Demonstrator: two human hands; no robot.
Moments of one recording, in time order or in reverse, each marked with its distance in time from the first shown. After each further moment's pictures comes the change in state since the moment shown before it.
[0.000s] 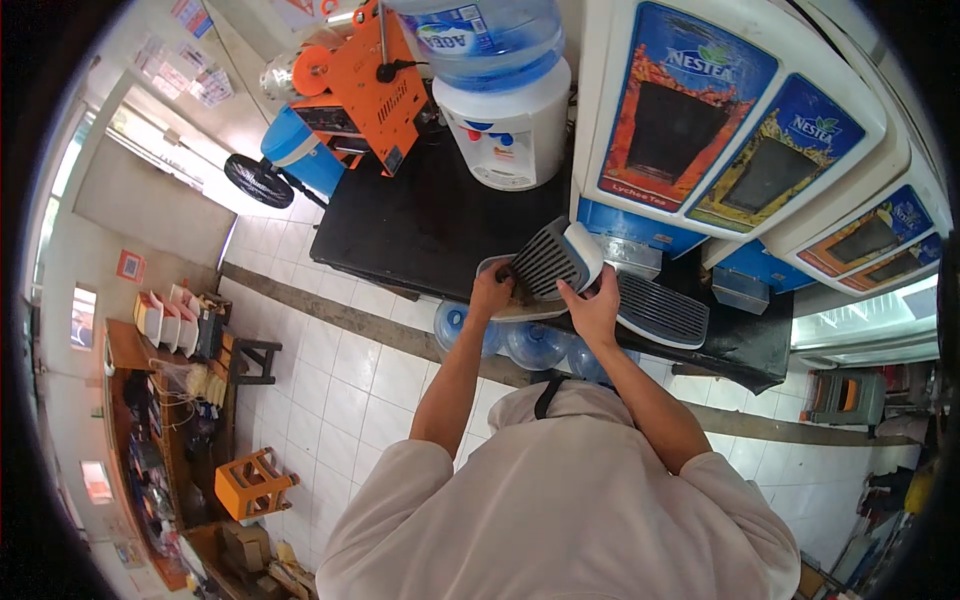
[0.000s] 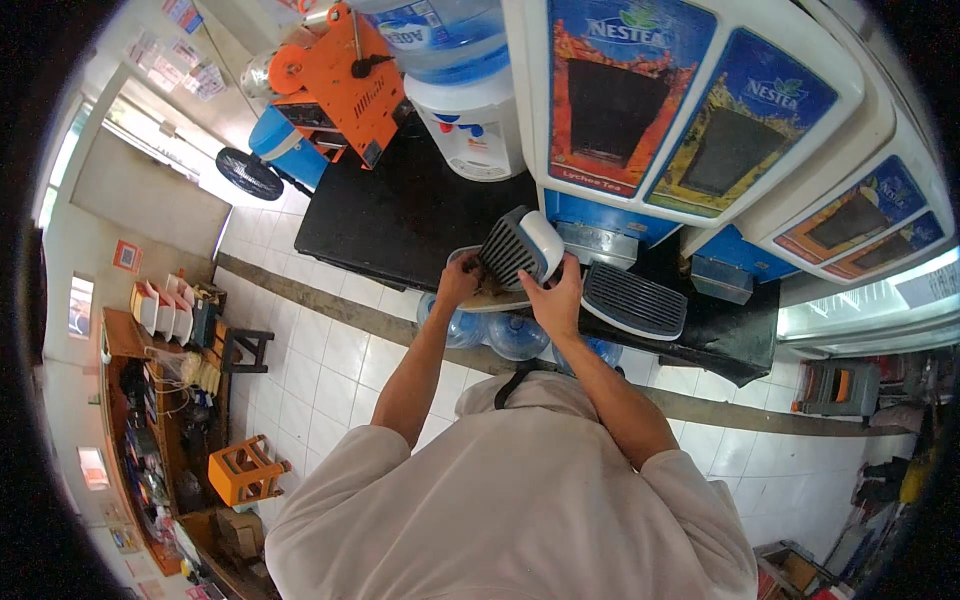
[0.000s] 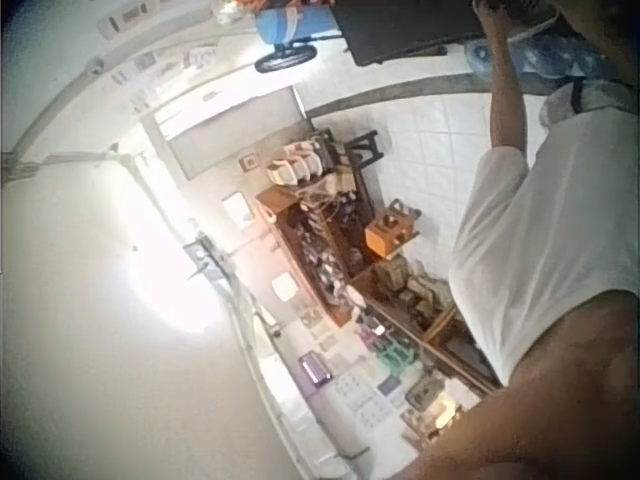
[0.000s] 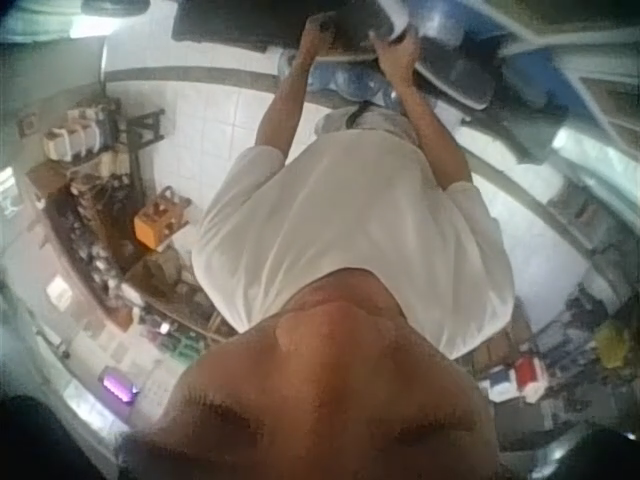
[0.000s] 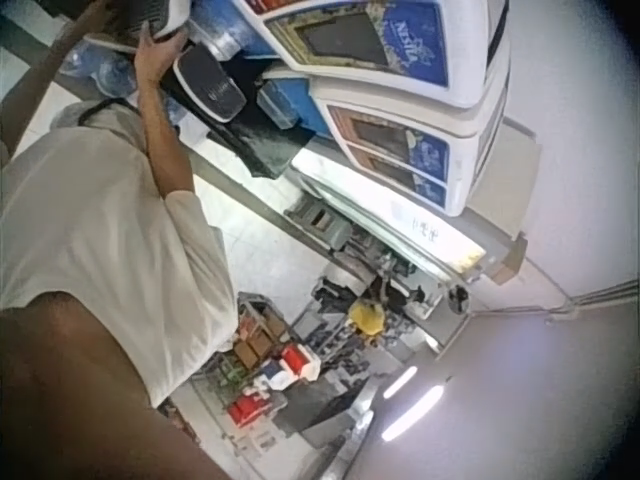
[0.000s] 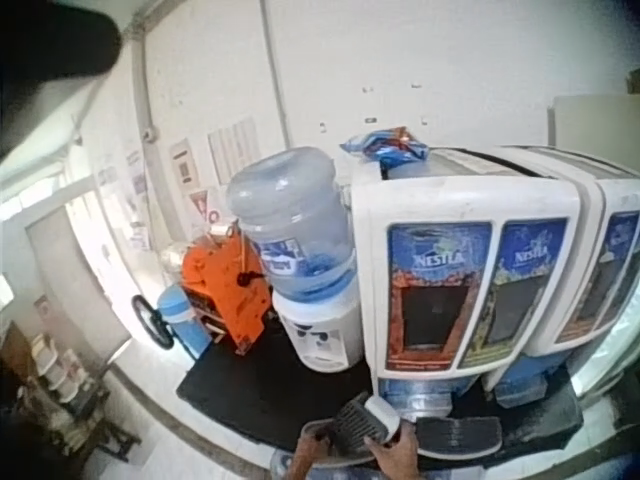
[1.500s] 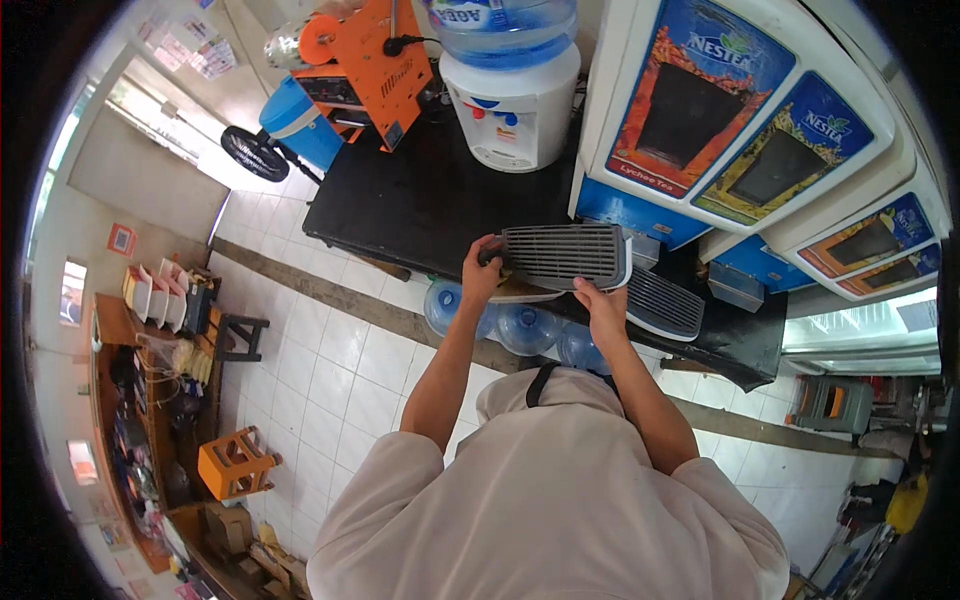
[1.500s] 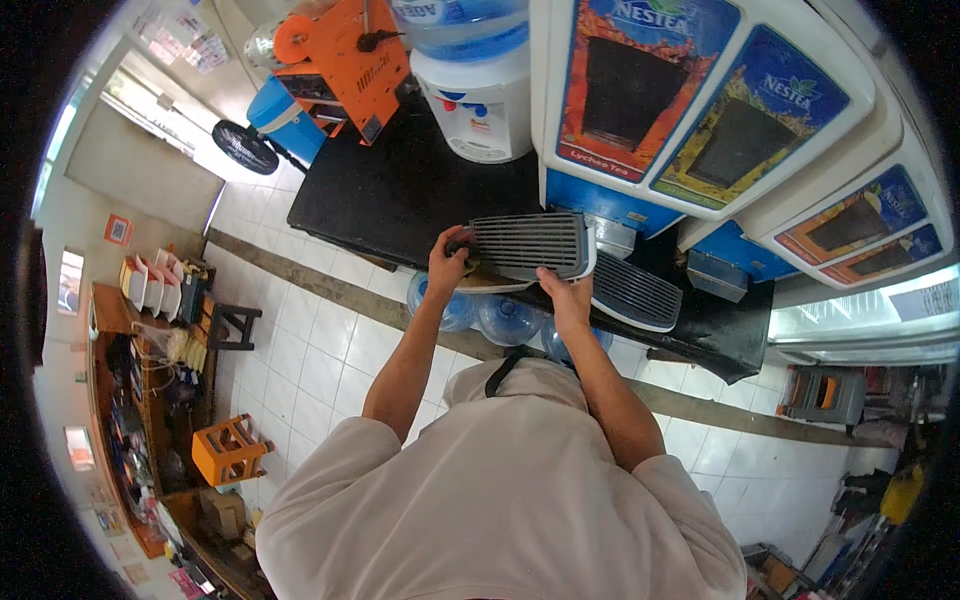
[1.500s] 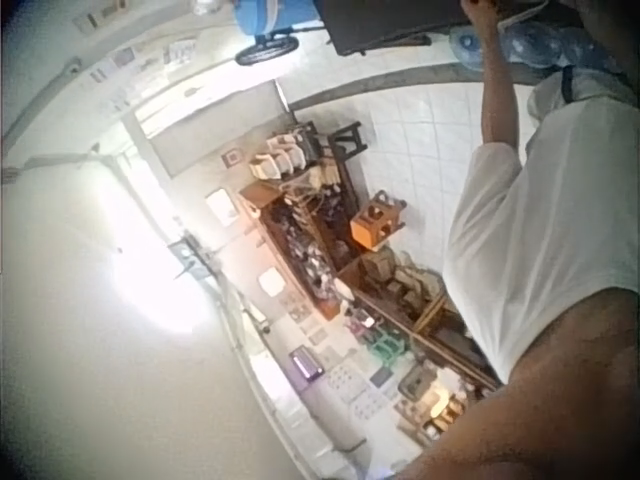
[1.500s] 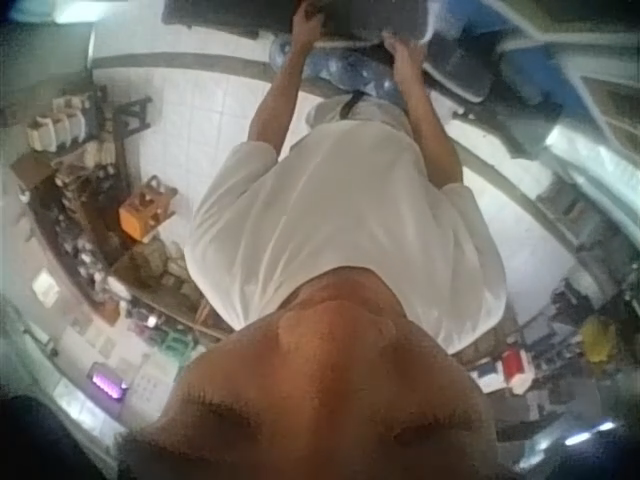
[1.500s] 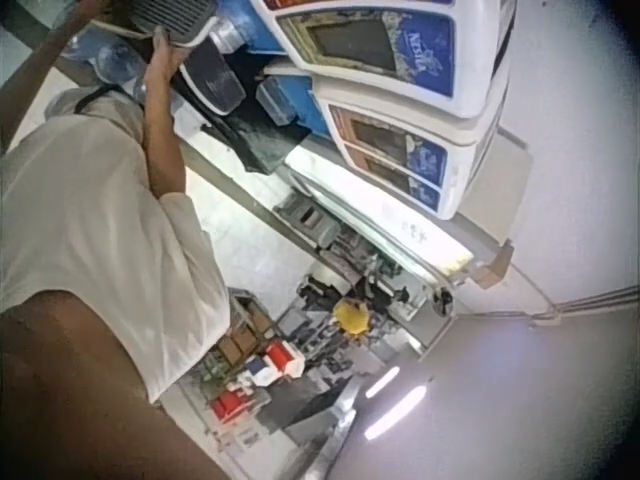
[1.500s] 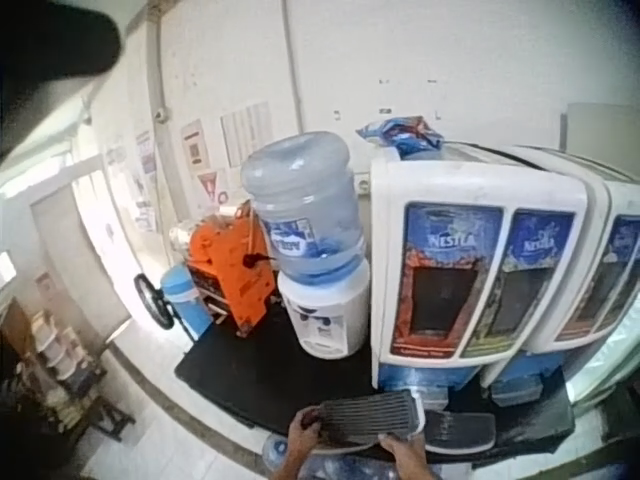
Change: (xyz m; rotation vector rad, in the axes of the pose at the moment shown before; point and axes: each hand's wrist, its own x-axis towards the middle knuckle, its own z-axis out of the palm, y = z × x) left_hand -0.019 0.003 -0.004 -0.576 0.074 -0.007; right_hand -0.015 0.006 -0.028 0.404 -0.036 0.502
